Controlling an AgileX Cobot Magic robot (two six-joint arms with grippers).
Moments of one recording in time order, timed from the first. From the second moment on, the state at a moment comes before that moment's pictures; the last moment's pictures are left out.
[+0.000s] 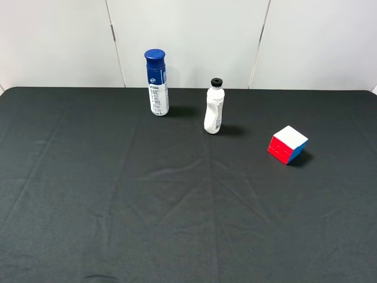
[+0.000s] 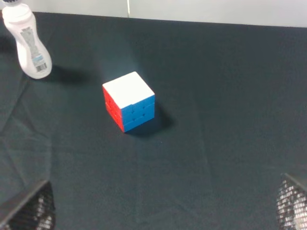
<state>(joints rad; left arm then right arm) 0.05 -0.01 -0.49 0.14 1.06 -0.11 0.13 -0.01 -0.50 -0.03 1.03 0.02</state>
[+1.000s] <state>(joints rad) 0.05 -0.01 -0.49 0.14 1.06 -0.11 -0.04 -0.01 -0.50 0.00 1.02 -0.01</state>
